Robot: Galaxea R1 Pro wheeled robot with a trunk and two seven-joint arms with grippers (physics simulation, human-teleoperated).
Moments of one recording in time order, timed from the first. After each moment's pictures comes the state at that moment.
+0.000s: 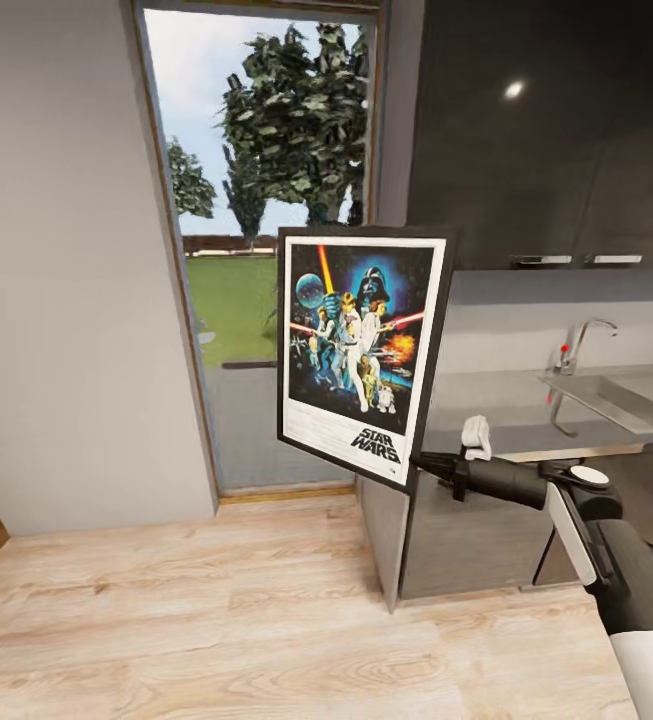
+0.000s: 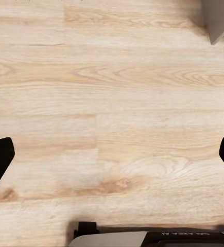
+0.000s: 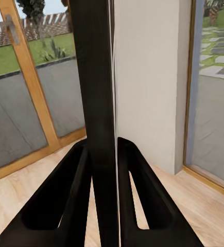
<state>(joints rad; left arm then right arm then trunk) 0.05 0.05 0.23 -0.61 0.00 -0.16 -0.28 -0.59 -0.25 -0.04 -1.34 -0.18 0.49 1.17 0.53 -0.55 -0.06</state>
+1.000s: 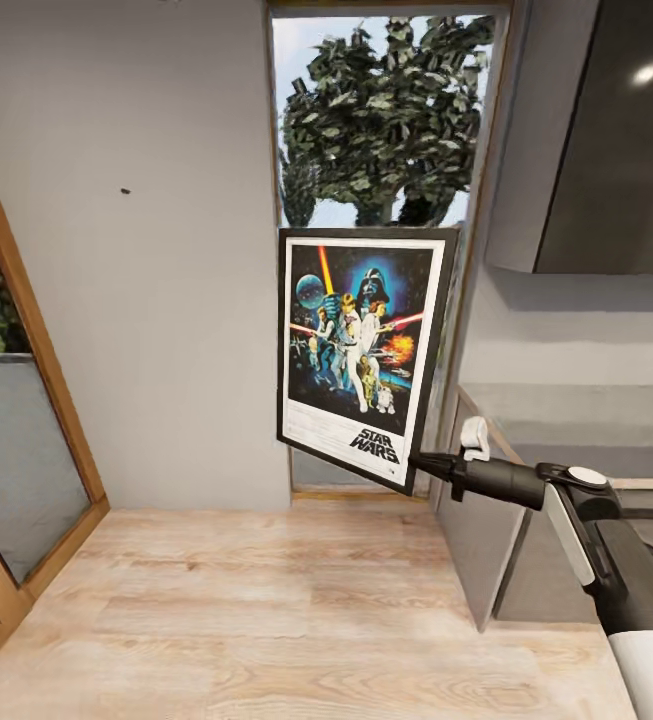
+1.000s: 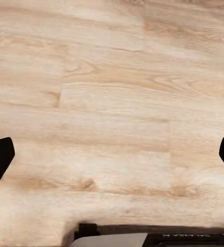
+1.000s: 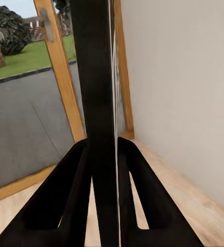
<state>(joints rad) 0.05 0.06 0.23 -0.62 0.00 -0.16 -0.29 -0.59 -0.25 -0.04 -1.33 -0.18 0.49 1.16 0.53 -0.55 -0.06</state>
